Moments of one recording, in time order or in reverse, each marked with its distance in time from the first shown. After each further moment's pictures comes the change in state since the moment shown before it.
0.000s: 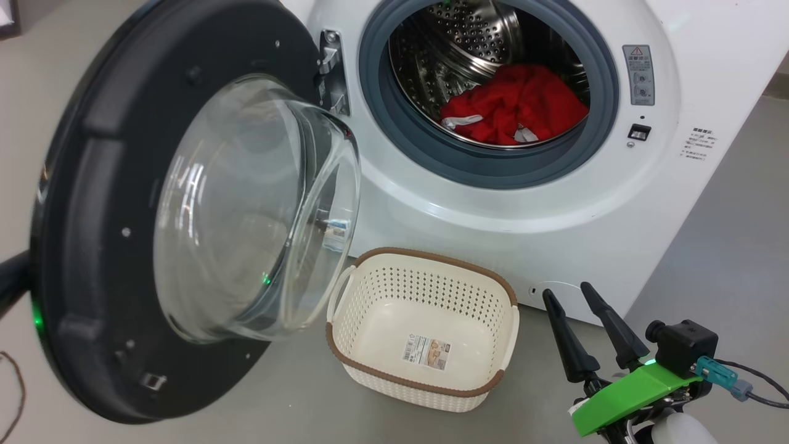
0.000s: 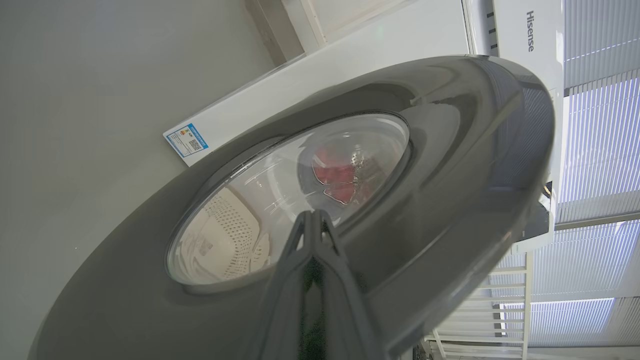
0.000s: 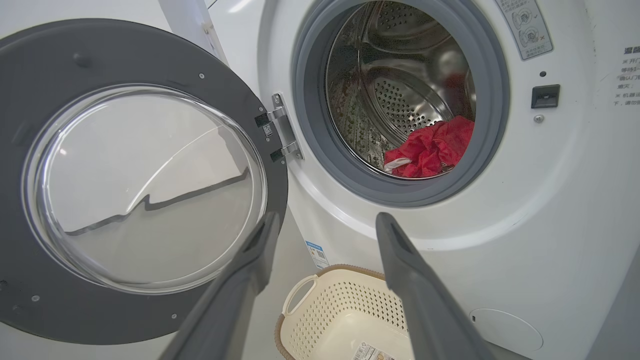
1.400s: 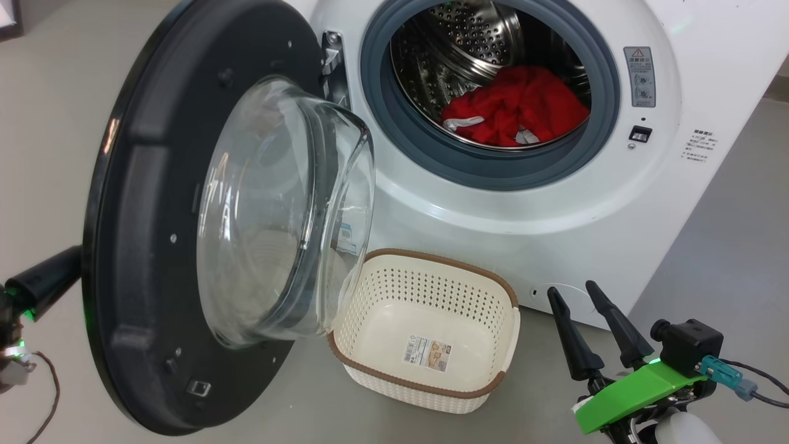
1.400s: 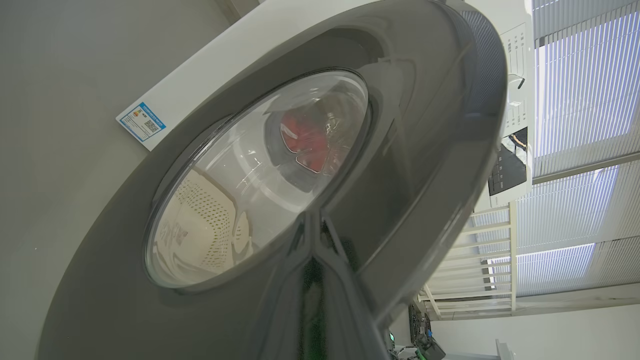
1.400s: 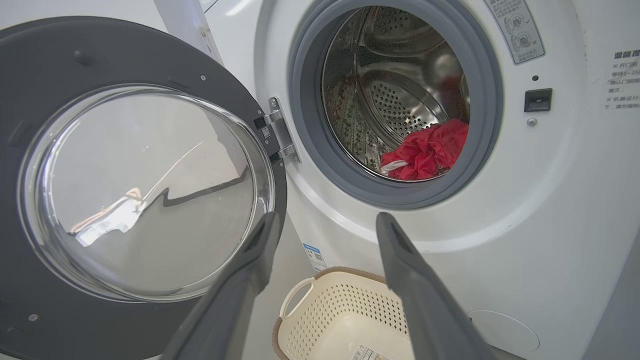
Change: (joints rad) left arm 0.074 -0.068 -0.036 -0.225 -0.028 0.052 0.035; right arm 0.000 0.001 -0.014 0.001 0.000 0.000 0.000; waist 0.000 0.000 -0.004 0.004
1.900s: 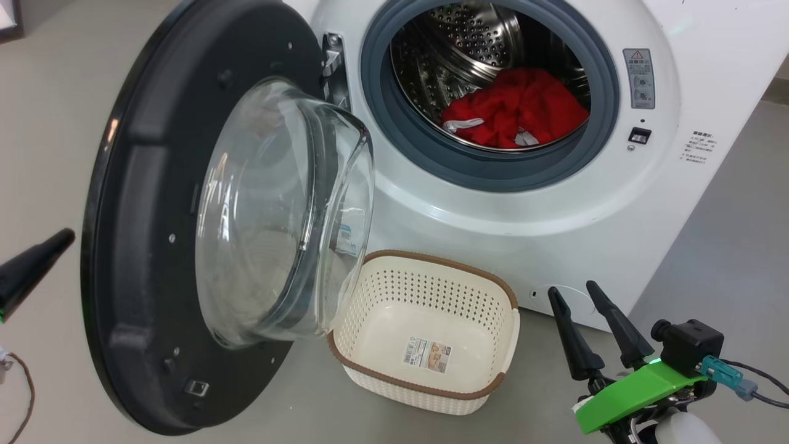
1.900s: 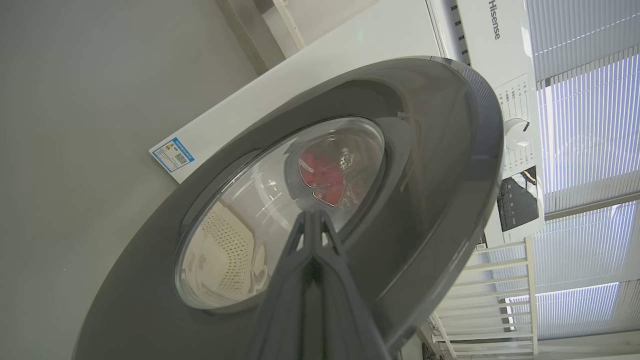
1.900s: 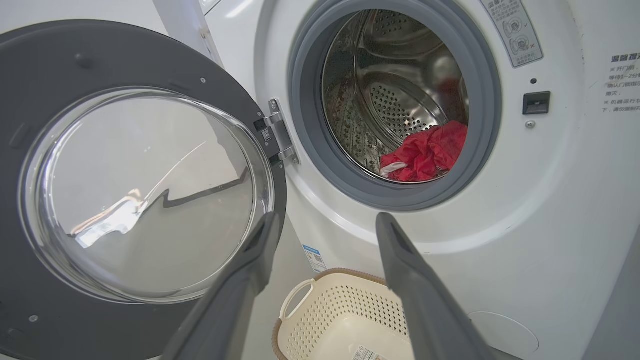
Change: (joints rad) left arm -0.002 0.018 0.046 0.035 0.041 -0.012 -0.091; right arm 0.000 0.002 -0.004 0.000 0.000 0.000 0.000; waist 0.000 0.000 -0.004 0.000
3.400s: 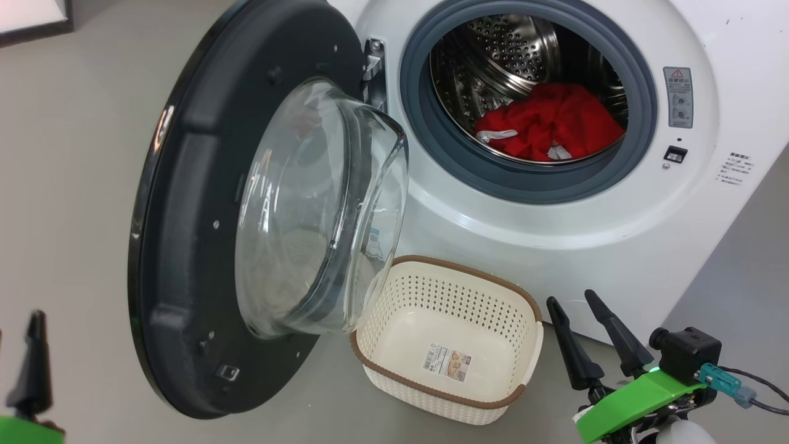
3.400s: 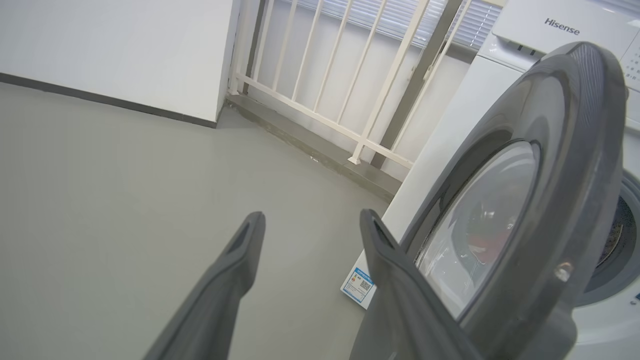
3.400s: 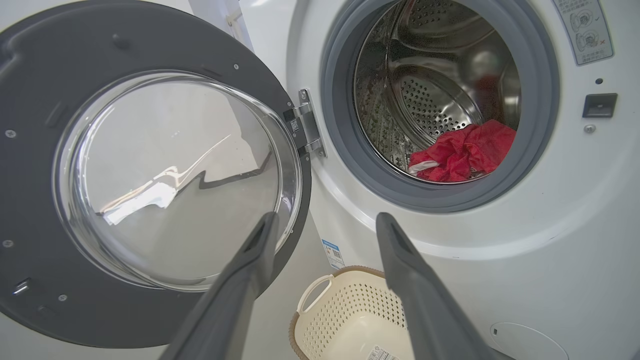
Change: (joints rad) left arm 0.416 -0.010 -0.120 -0.102 0.559 -0.244 -0.916; right arm 0.021 -0.013 0.016 -0.006 0.000 0.000 0.000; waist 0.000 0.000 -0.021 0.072
